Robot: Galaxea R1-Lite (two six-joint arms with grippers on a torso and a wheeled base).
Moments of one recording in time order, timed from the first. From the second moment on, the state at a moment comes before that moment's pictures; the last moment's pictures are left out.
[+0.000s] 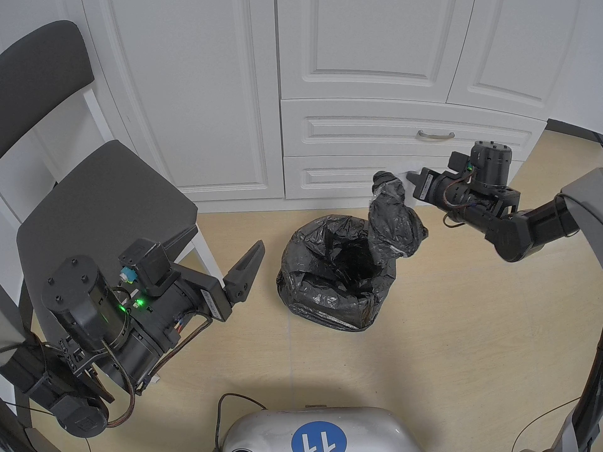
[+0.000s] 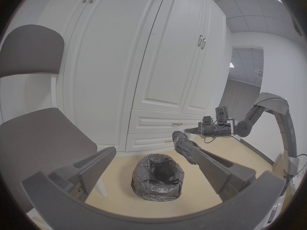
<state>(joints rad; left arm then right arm) -0.66 1.73 -0.31 -1.53 0.20 -0.05 0.27 2.09 -1.26 -0.74 0.11 0.36</state>
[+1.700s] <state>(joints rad) -0.67 1.74 -0.31 -1.53 0.21 -0.03 0.37 2.70 -1.24 -1.55 0.19 -0.03</state>
